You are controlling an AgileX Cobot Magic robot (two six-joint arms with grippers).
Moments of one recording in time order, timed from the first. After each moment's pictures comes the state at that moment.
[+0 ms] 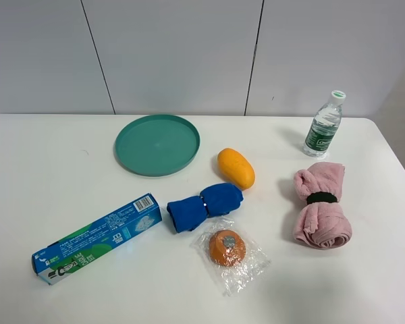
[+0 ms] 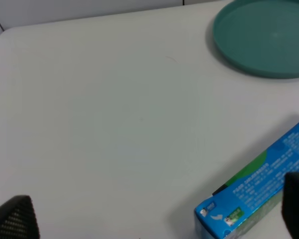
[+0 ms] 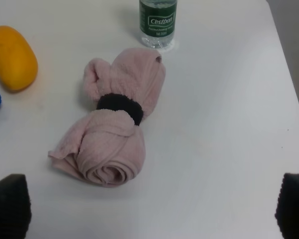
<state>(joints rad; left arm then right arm) 0.20 0.00 -0.51 -0.15 1.07 0.22 0.02 0.00 -0.48 -0.02 1.07 -0.05</state>
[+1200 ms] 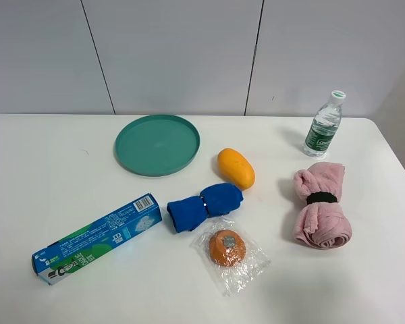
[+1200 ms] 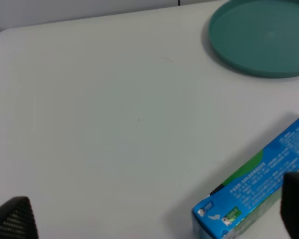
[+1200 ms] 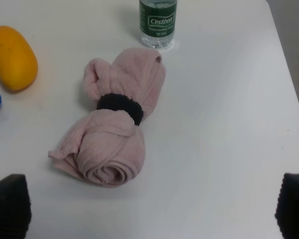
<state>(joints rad) 0.17 0.00 -0.51 -0.14 1.07 0.21 0.02 0.00 -0.48 -0.02 1.07 -0.05</state>
